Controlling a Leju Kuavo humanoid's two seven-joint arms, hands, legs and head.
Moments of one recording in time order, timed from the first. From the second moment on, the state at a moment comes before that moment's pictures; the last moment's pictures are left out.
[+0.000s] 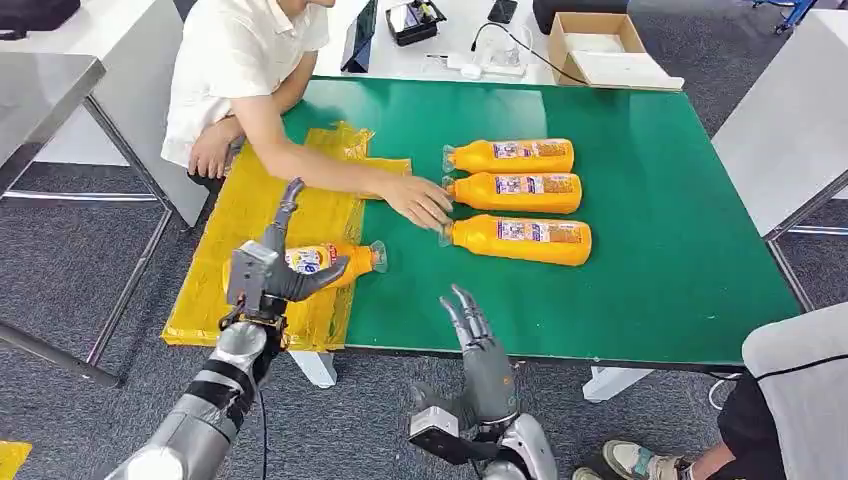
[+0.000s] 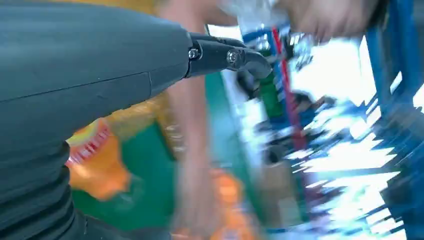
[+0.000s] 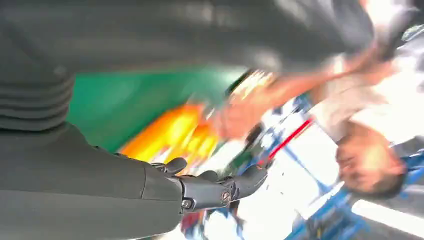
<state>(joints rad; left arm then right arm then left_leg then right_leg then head) -0.51 -0.11 -0.22 -0.74 -0.52 0.06 -0.55 -0.08 0.10 0.64 -1.15 0.55 -0.45 -0.66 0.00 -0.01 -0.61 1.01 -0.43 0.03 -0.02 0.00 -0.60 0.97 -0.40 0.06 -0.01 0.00</state>
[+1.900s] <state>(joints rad) -0.08 -0.13 -0.40 -1.41 -0.20 0.26 -0.40 -0.52 -0.14 0.31 -0.56 1.27 -0.46 -0.16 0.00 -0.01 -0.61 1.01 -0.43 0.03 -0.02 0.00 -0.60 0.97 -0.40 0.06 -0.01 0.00</state>
